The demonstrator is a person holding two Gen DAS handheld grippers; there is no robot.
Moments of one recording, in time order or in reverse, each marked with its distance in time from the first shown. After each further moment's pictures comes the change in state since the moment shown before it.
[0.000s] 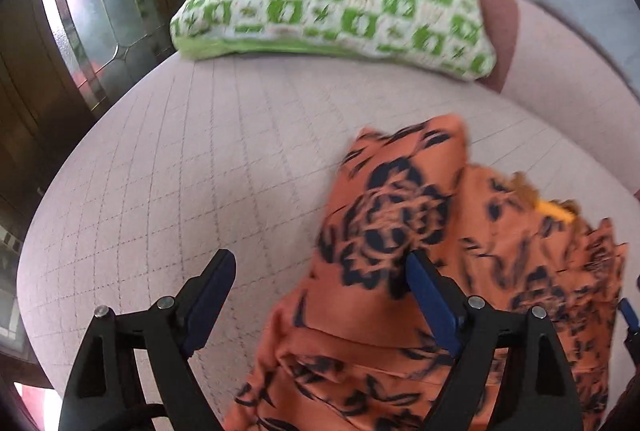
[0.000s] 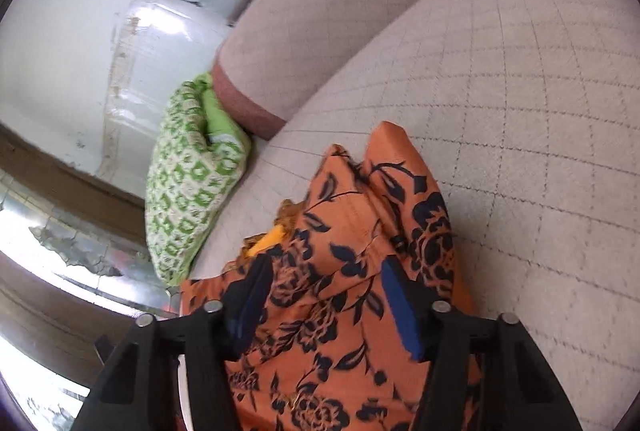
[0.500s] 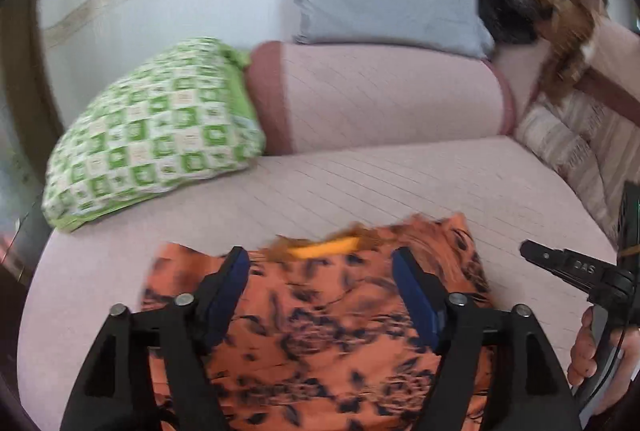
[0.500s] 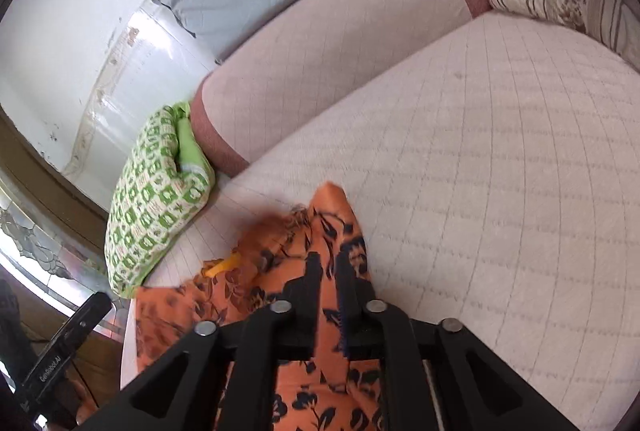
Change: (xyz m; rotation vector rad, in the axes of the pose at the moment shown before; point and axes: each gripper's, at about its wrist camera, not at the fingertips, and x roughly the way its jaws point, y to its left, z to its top) left arm -0.135 -0.140 -0.013 0.404 -0.301 -0.366; right arm -0.073 0.008 -0.006 -0.144 -0.198 -0.181
